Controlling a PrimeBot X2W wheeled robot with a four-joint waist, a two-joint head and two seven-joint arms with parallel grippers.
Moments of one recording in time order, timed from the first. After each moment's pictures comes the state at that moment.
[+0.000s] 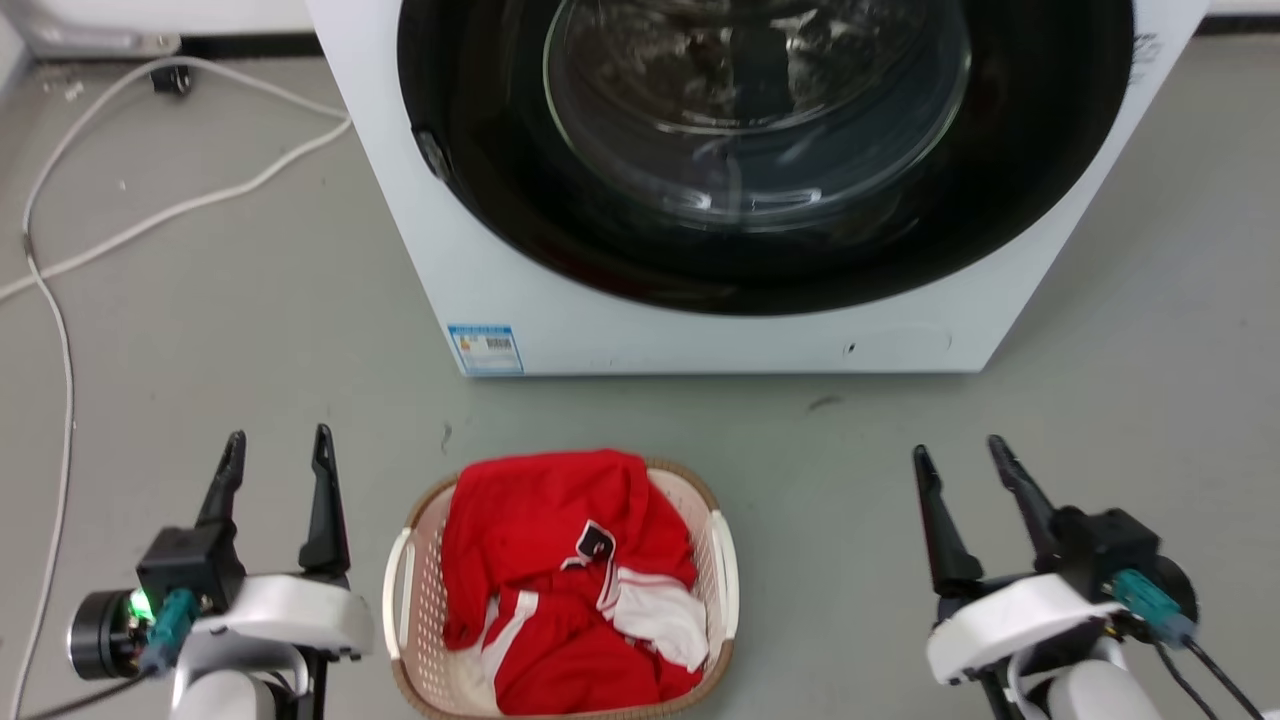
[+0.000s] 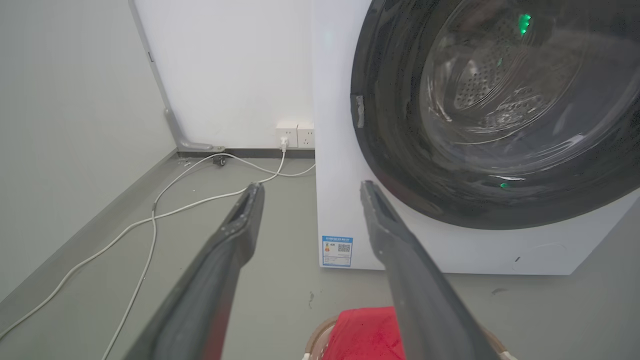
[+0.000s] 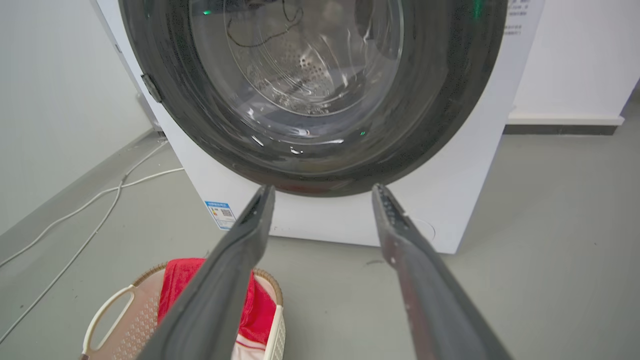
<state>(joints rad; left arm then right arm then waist) -0.12 0.09 0.14 0.21 -0.07 -0.08 -0.26 -0.13 -0.05 0.09 0.29 0.13 0.13 -0.26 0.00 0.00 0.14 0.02</state>
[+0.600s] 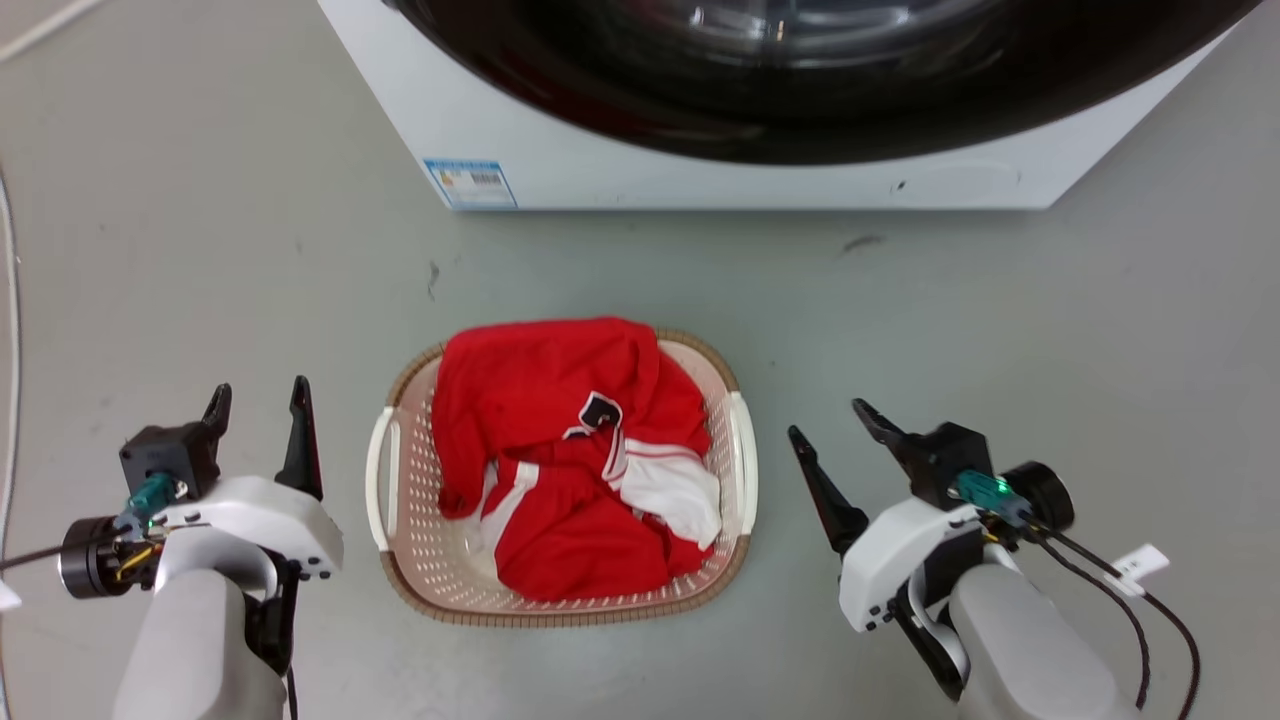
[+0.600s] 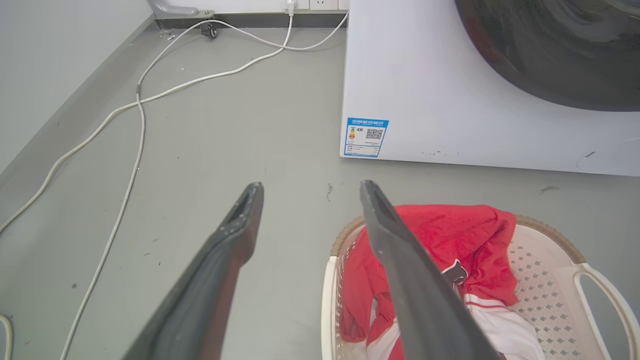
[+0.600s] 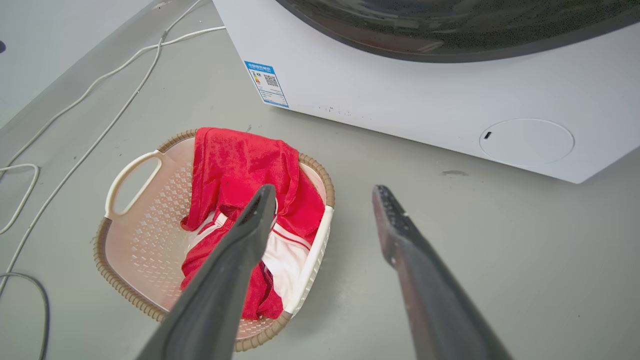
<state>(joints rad) -0.42 0.18 0.15 0.65 -0.11 -0.13 -0.26 -0.44 -0.05 0.32 0.71 0.12 0.13 -0.26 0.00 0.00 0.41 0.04</state>
